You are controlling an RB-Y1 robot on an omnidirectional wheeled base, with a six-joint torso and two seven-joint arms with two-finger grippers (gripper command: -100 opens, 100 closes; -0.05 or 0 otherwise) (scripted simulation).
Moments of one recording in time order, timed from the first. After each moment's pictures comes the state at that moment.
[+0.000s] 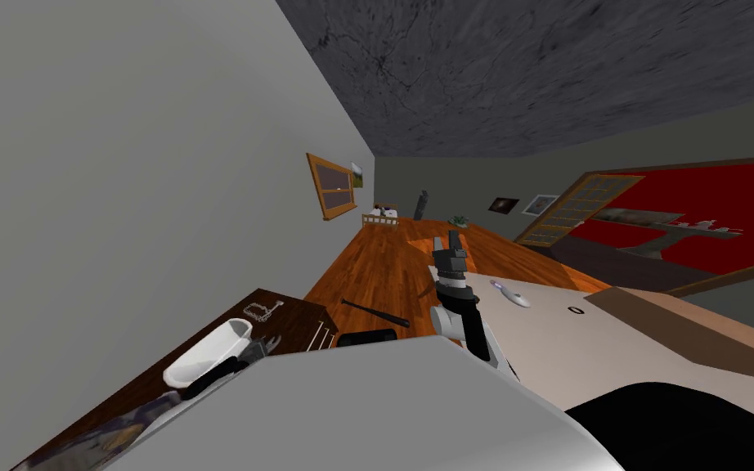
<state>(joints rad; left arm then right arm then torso) 0.42 0.40 0.18 -1.29 0.44 0.41 0.35 0.49 -0.02 -0.06 -2.37 0.07 -0.46 -0.01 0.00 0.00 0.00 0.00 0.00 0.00</state>
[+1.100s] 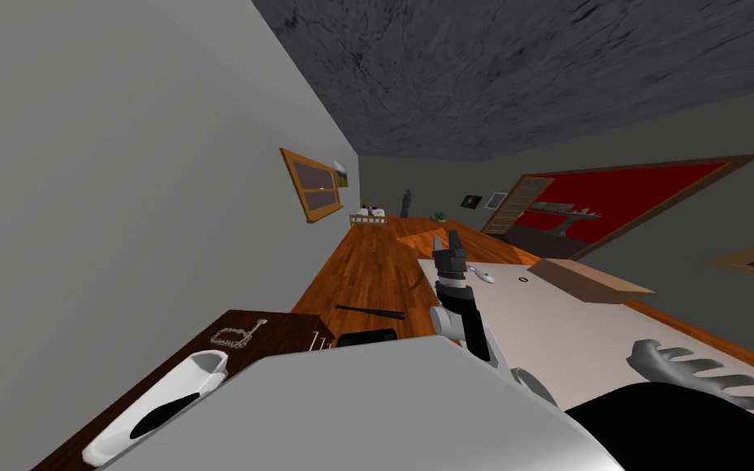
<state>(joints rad) 0.37 0.46 0.26 -1.00 0.66 0.62 0.45 0.49 -0.02 -0.06 -2.37 0.07 -0.46 -0.01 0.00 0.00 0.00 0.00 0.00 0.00</state>
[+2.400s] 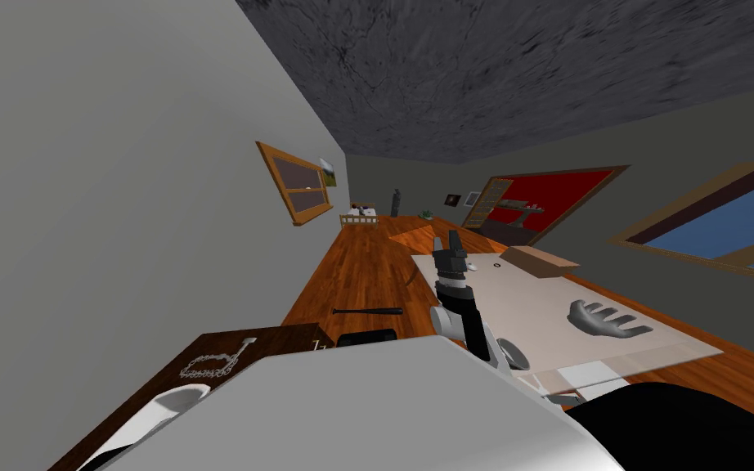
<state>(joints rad) 0.31 0.51 0.34 -0.72 0.86 0.78 0.52 0.49 -0.02 -0.06 -2.37 0.07 -0.46 -0.01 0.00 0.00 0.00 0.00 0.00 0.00</state>
